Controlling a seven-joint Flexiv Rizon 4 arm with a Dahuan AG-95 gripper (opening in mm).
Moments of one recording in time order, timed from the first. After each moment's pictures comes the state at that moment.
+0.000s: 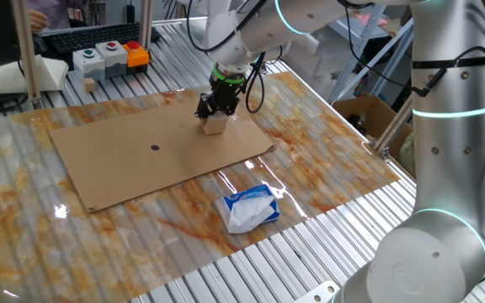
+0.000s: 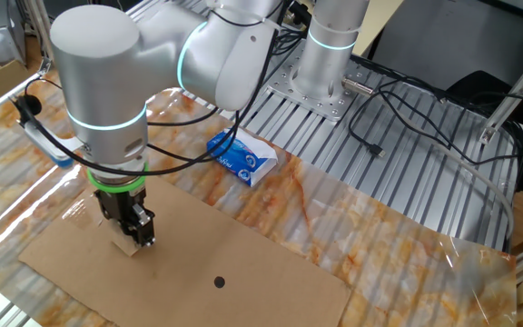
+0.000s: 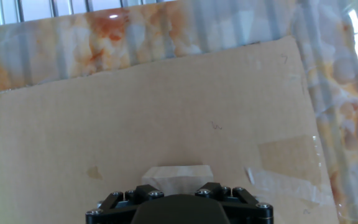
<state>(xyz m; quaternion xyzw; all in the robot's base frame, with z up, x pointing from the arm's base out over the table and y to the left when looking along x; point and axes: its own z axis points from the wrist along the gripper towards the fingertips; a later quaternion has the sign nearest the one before) 0.677 -0.107 0.021 0.08 1.00 0.01 0.05</state>
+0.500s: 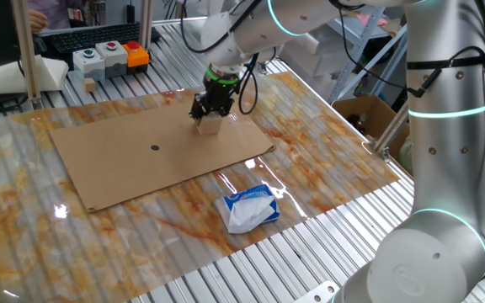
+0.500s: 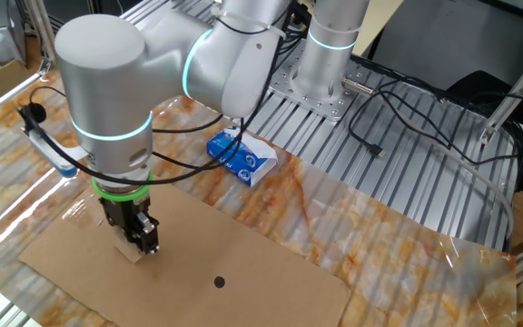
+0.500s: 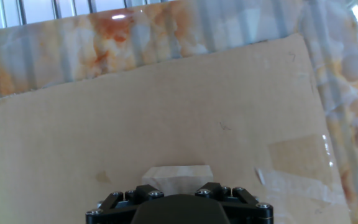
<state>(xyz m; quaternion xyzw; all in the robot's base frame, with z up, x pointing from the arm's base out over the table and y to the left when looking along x) 0.681 -0.091 0.021 0.09 0.99 0.01 0.05</state>
